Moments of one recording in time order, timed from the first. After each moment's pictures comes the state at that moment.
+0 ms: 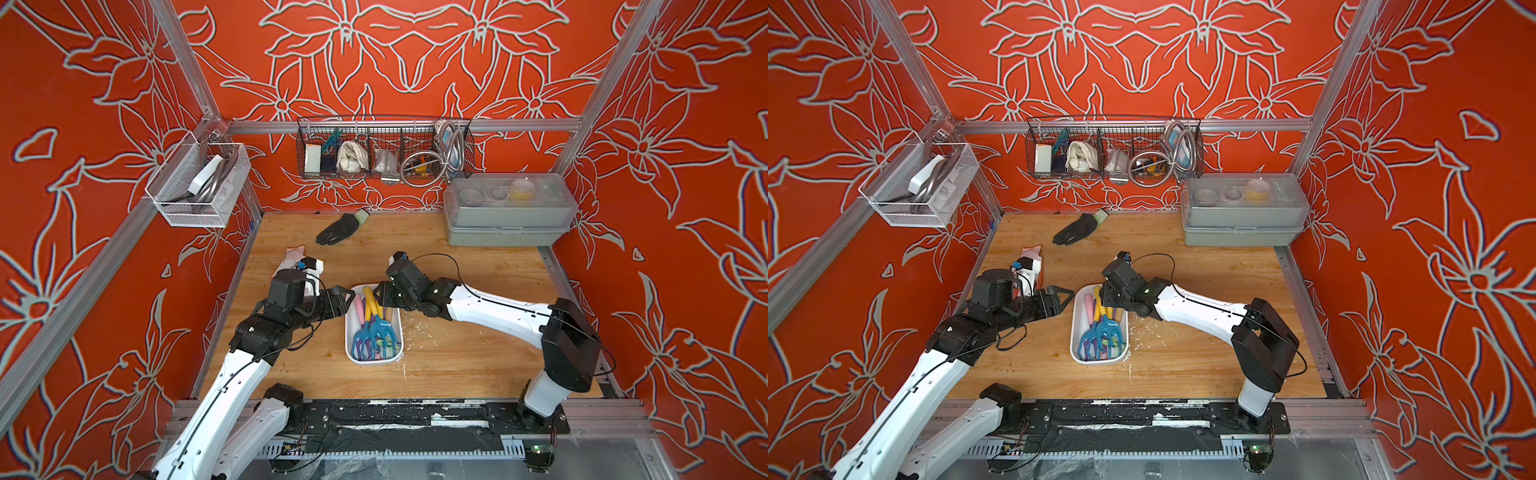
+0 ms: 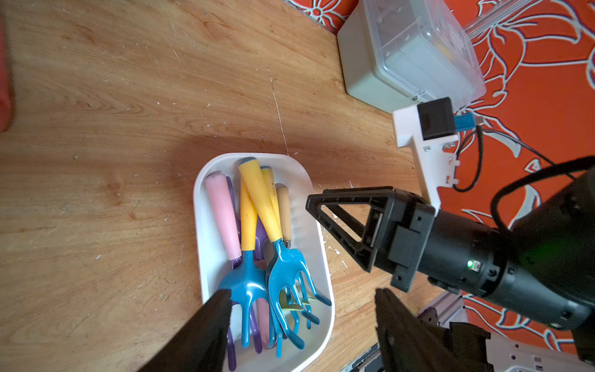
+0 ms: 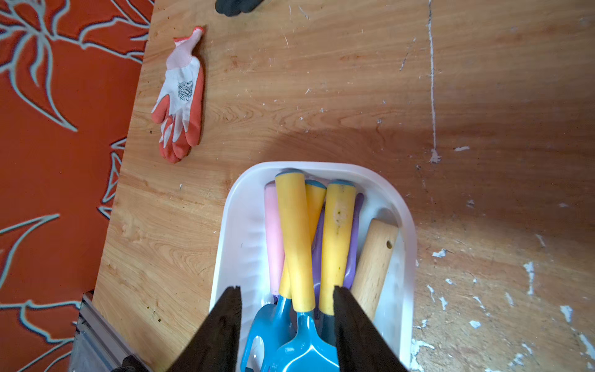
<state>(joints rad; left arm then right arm) -0.25 0.78 0.84 -0.69 0.32 -0.58 0.97 1.67 1.24 -0.34 0.10 0.82</state>
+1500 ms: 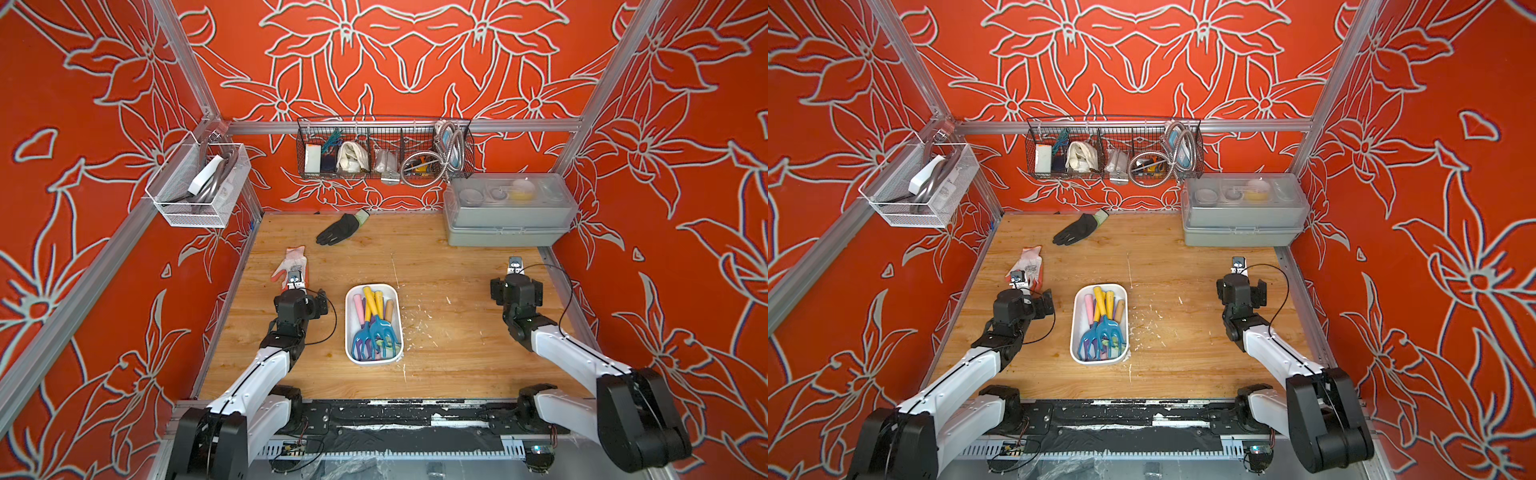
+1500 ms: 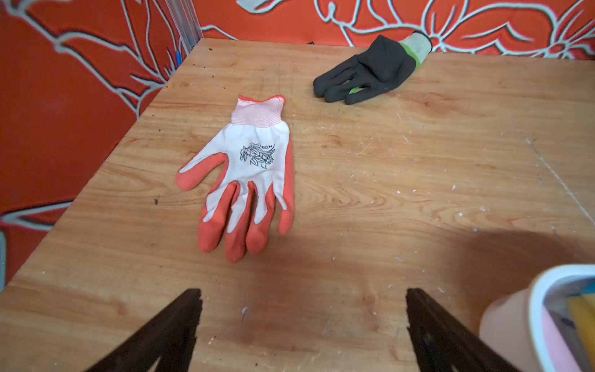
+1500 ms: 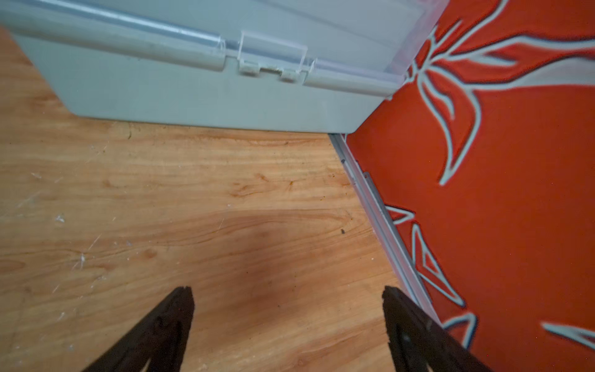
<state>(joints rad) -0.06 1.00 0.29 0.21 -0.24 -0.11 0.22 1.19 0.42 0.24 0.55 -0.06</state>
